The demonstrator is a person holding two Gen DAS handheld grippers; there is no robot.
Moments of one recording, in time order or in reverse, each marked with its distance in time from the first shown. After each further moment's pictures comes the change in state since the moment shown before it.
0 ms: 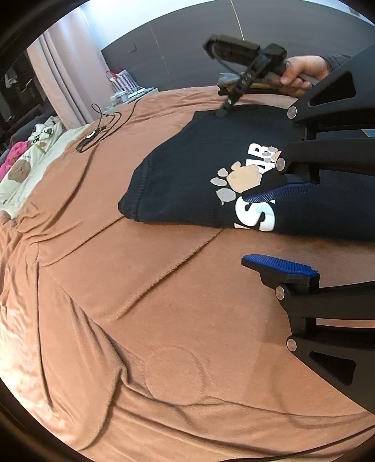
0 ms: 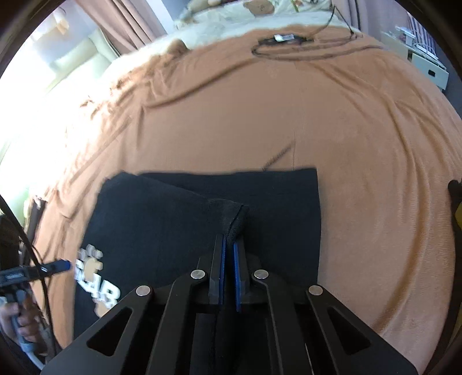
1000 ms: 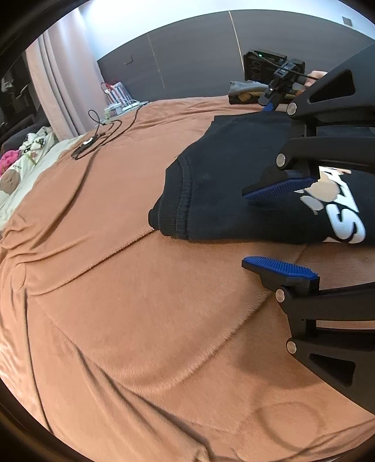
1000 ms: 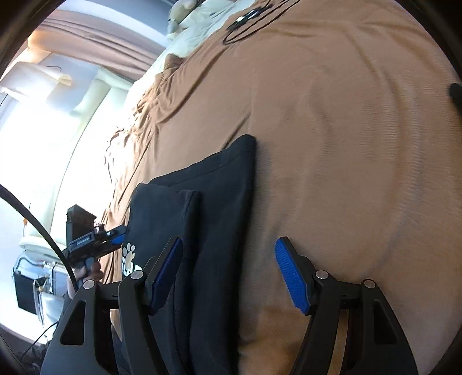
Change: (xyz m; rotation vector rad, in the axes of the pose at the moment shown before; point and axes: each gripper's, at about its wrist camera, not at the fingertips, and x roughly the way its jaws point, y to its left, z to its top) left arm 0.053 0.002 0.065 0.024 0.070 -0.106; right arm -0.029 -0.110 -0.019 0.247 0.038 0.364
